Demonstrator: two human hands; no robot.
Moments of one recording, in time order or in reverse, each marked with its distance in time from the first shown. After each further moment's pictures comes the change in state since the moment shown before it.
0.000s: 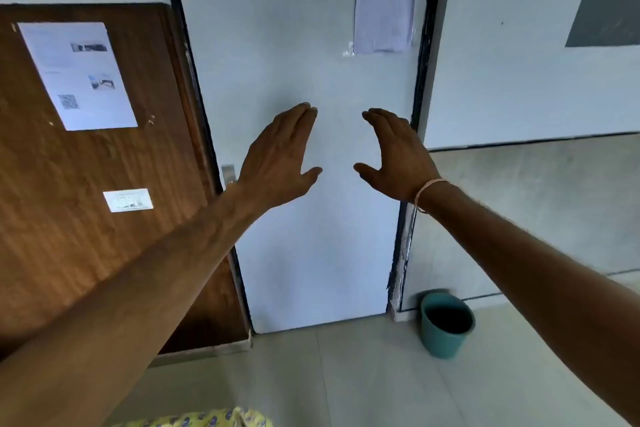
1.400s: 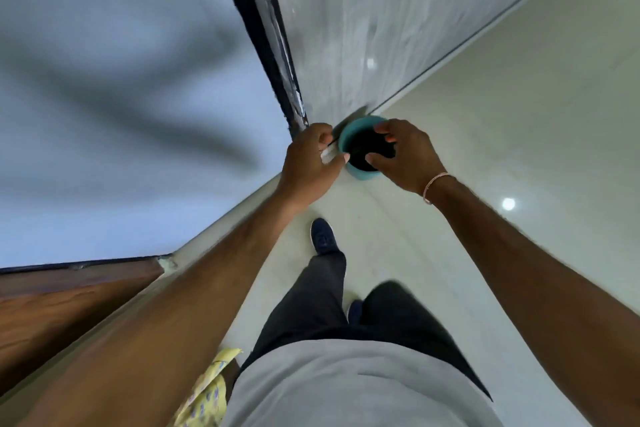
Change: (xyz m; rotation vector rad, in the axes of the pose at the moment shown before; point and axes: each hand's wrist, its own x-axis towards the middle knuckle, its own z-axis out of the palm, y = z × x) left_hand 0.083 0.180 0.666 -0.912 -0.911 -0.511; right_hand -0.159 0.498 0.302 0.283 -0.456 1.112
